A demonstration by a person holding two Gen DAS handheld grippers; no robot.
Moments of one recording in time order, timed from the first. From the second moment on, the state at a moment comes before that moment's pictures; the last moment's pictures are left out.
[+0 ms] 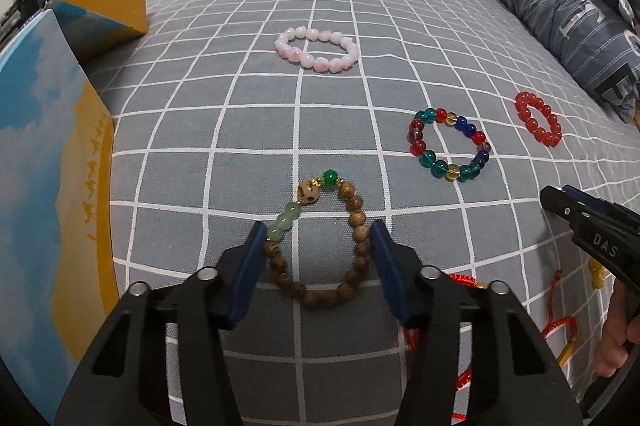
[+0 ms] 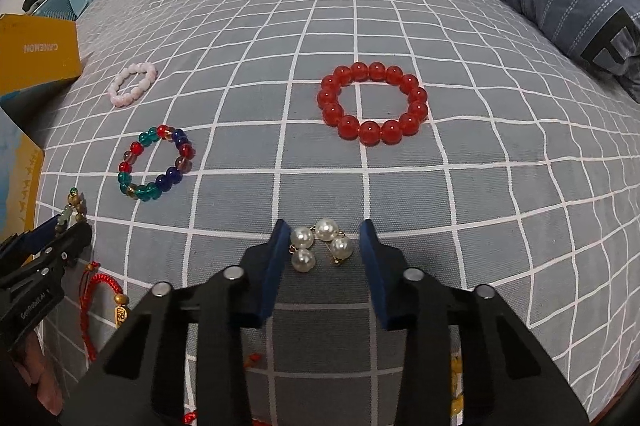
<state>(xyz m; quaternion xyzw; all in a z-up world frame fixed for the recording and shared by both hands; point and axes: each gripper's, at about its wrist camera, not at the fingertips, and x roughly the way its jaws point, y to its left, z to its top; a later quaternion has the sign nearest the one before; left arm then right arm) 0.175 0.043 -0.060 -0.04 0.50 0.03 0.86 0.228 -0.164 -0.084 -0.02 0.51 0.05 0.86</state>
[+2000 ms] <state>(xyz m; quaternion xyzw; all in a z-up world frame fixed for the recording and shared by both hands) 0.133 0.039 -0.006 -0.05 0.44 0.01 0.90 0.184 -0.153 -0.035 -0.02 0.45 0.05 0.89</state>
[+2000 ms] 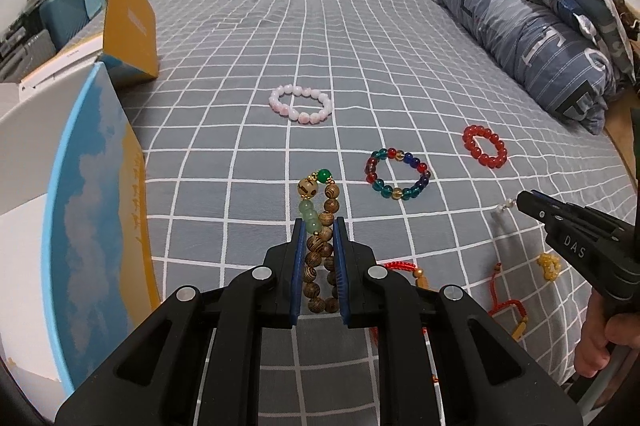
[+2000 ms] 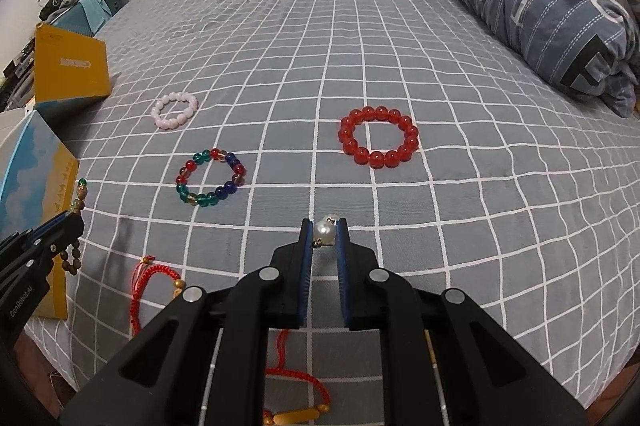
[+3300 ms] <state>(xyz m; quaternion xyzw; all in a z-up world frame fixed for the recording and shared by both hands) 0.053 0.083 0.078 -0.06 0.38 0.04 0.92 0.112 -0.086 0.051 -0.04 0.39 0.08 0.92</state>
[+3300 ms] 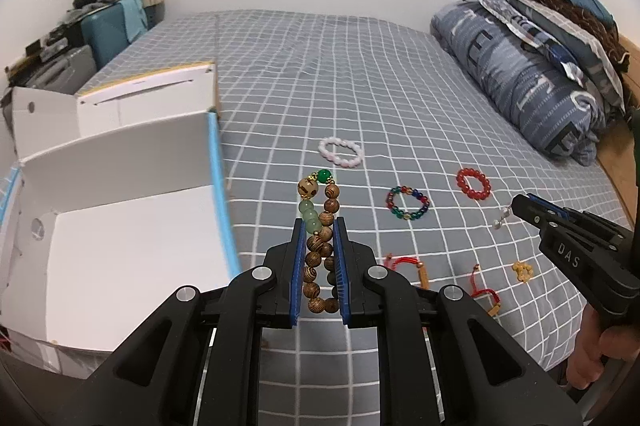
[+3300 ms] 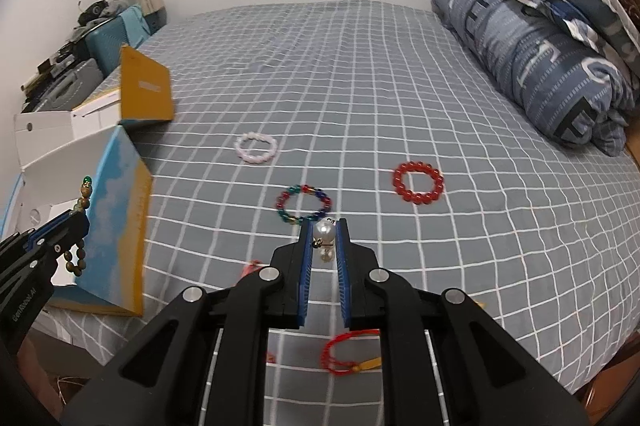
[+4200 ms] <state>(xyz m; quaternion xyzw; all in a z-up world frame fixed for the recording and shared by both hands) -0.013 0.230 0.098 -0.09 0.36 0.19 0.91 0.078 0.088 0.068 -0.09 0.37 0.19 0.90</state>
